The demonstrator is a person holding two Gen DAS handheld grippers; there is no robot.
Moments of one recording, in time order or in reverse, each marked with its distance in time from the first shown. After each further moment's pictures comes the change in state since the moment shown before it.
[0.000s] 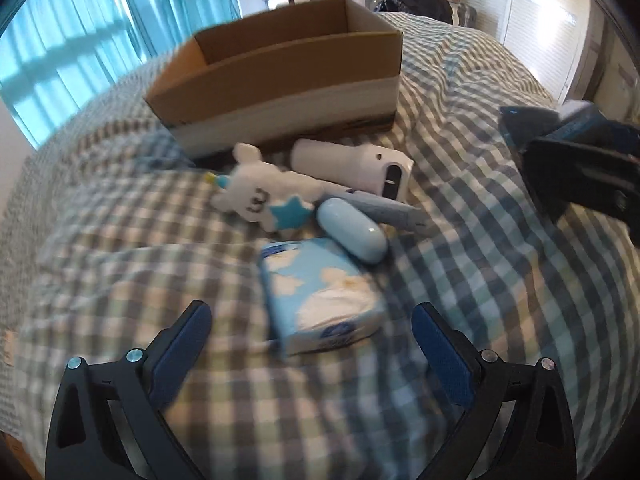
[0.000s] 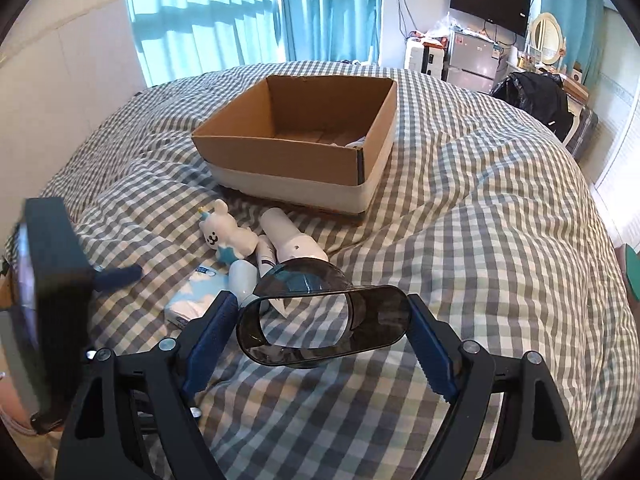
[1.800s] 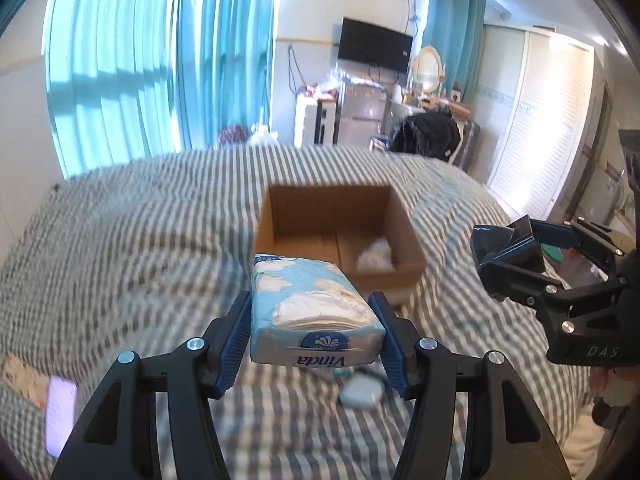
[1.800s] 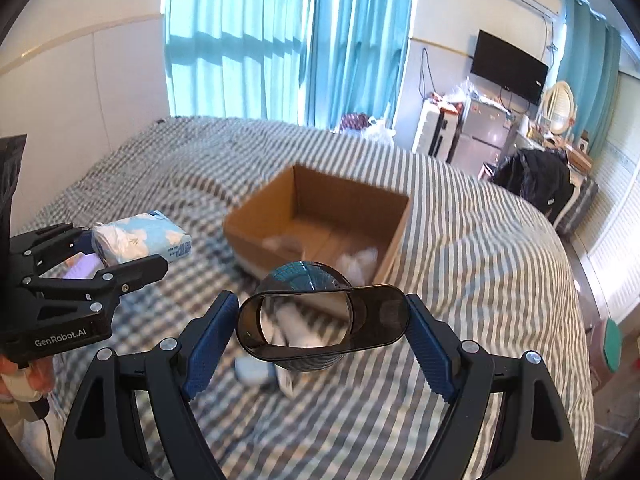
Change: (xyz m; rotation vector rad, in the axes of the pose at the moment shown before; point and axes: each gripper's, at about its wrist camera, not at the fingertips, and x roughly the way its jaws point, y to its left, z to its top) left arm -0.141 0.099 0.071 -0.165 -0.383 -0.070; right arm -0.058 0.037 0.100 -0.160 -0.183 -0.025
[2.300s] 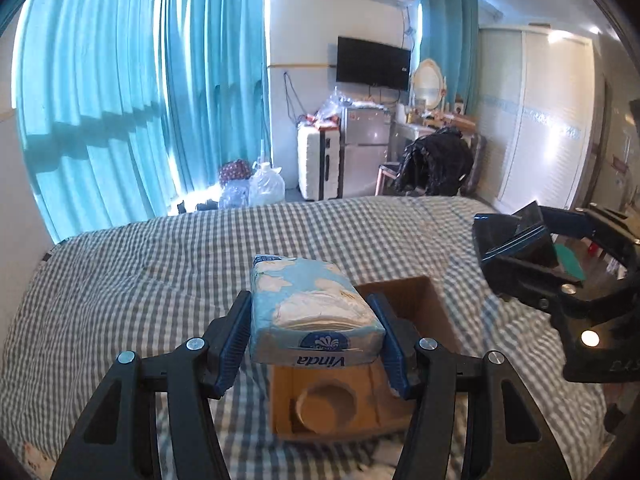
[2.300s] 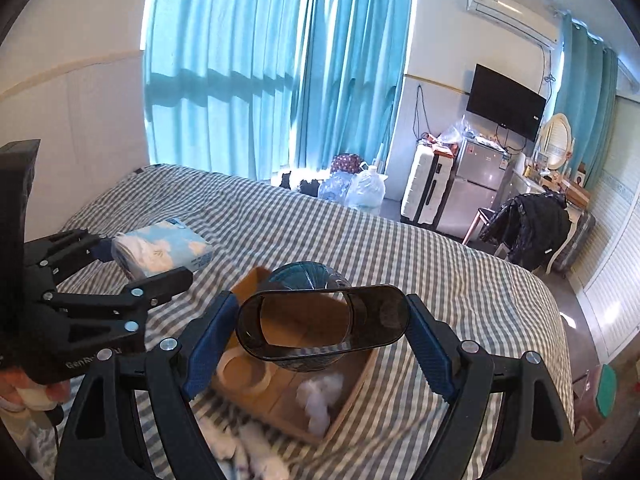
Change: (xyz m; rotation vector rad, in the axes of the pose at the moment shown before) left arm 0.095 0.014 0.125 0.077 -0.051 0.032; right arm 0.068 -0.042 0.123 0.005 -0.093 -0.019
